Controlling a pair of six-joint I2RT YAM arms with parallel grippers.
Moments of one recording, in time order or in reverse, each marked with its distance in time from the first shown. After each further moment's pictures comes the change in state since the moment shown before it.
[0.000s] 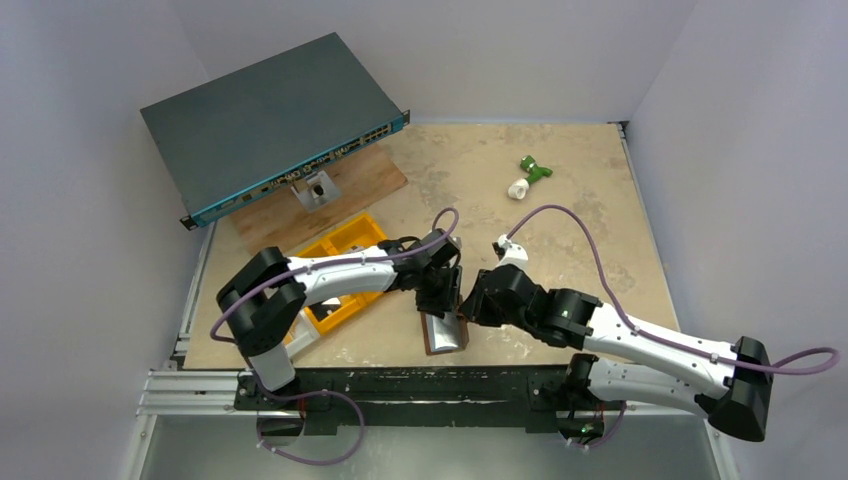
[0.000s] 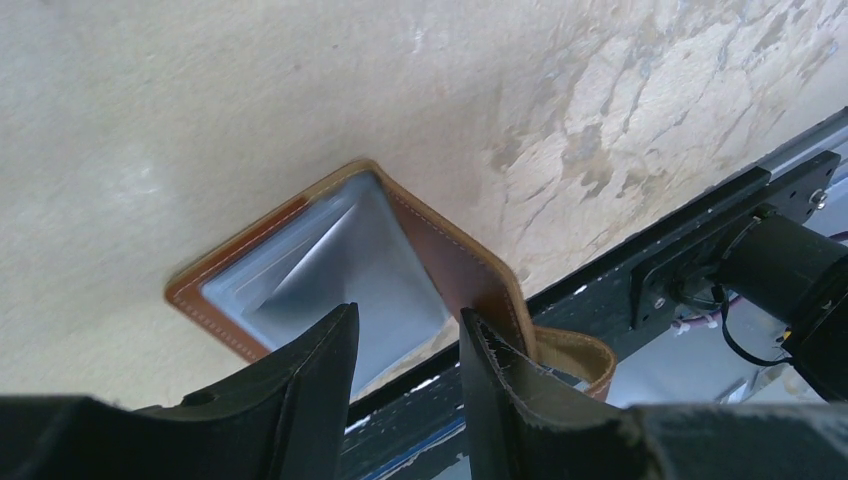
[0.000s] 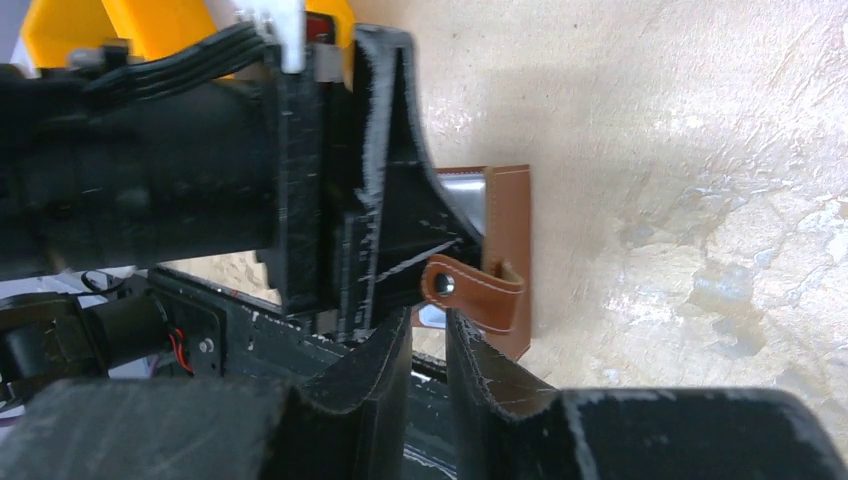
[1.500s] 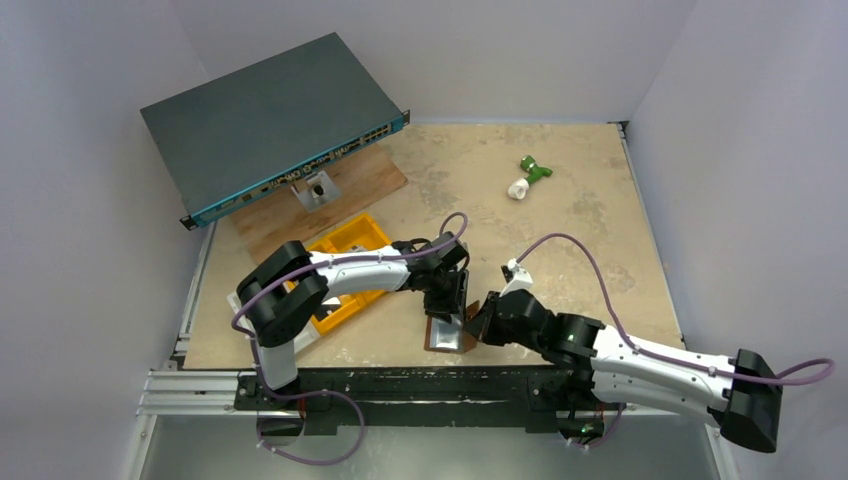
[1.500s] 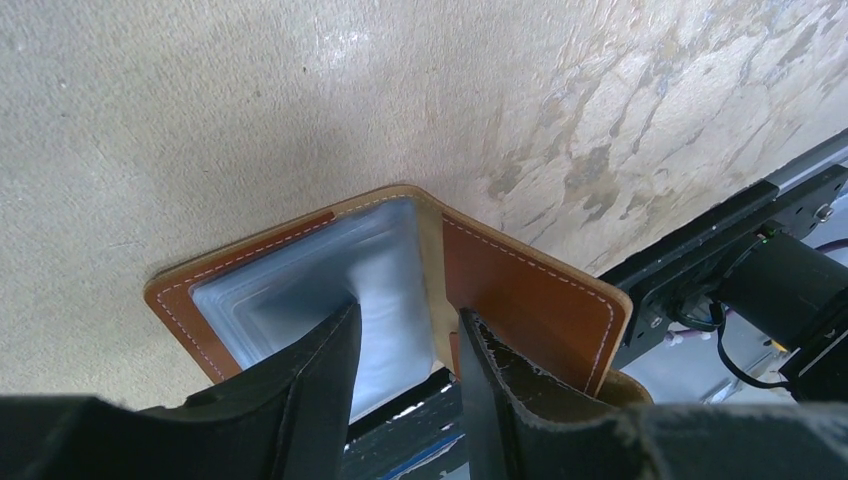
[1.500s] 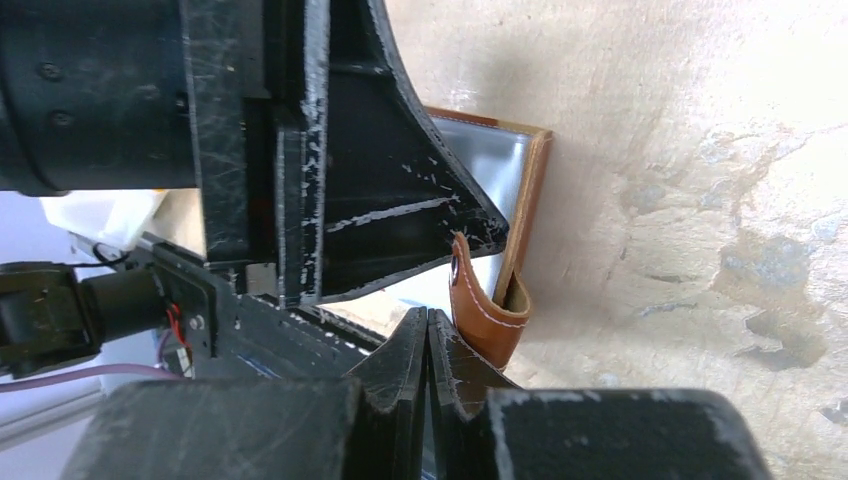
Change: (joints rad) left arm -0.017 0.129 0.062 0.026 0.039 -0.037; right arm 0.021 -0.166 -0.308 0.234 -0.055 0.073
